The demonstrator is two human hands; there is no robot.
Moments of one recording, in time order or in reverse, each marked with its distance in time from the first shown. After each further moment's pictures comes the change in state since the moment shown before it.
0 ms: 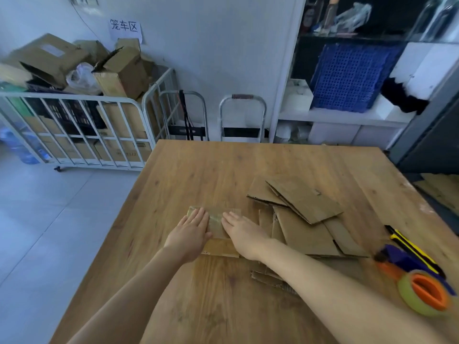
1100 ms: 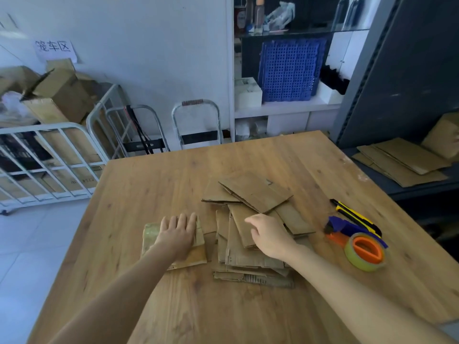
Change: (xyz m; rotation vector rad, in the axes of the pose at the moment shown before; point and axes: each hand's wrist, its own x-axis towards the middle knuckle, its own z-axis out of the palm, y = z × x) left_hand 0.033 0.081 -0.023 0.458 -0.130 0.065; right_hand -0.118 0.100 0.004 0.470 0.260 0.410
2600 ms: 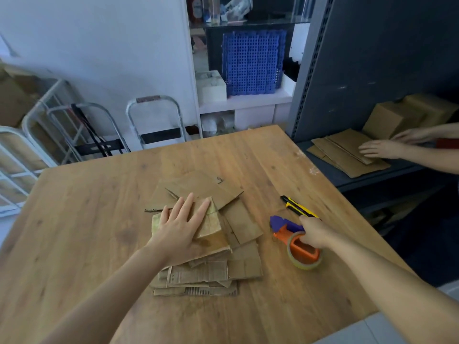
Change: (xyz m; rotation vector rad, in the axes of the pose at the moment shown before) left_hand 0.014 0.117 -0.093 -0.317 0.299 0.296; right_hand -0.047 0.238 -0.089 -0.207 -0.155 0.500
